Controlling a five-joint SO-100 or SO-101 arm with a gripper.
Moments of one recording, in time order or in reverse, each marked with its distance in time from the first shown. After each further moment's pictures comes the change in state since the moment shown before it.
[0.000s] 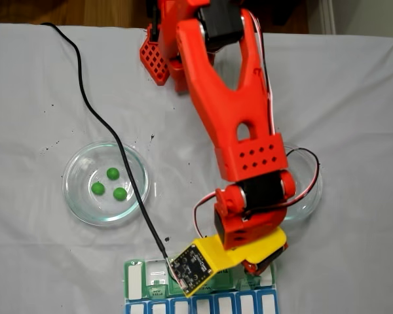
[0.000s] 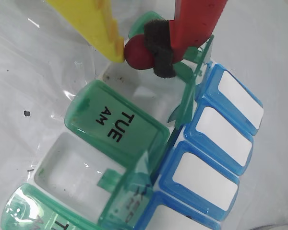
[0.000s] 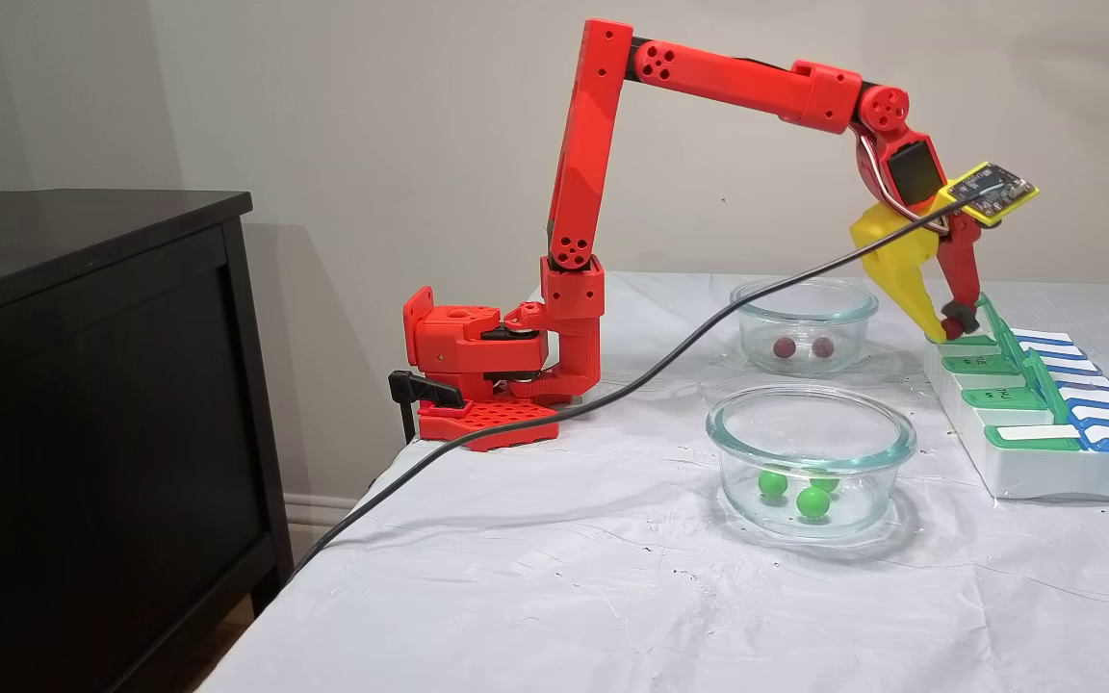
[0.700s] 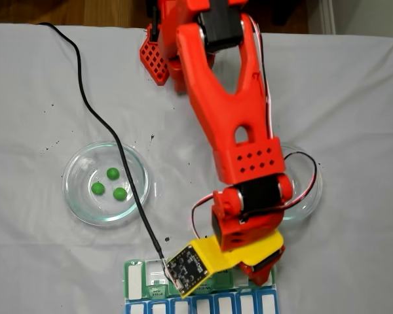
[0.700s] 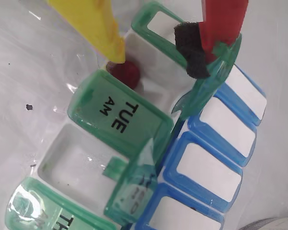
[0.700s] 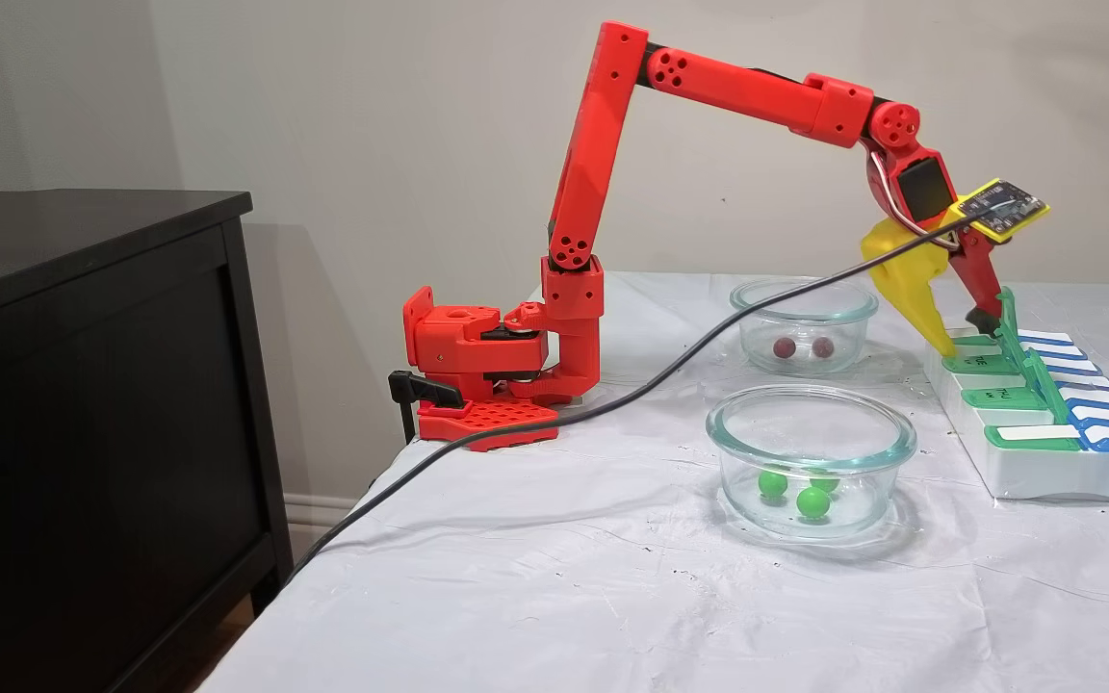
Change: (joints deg) arm 0.3 2.0 -0.5 1.8 1.0
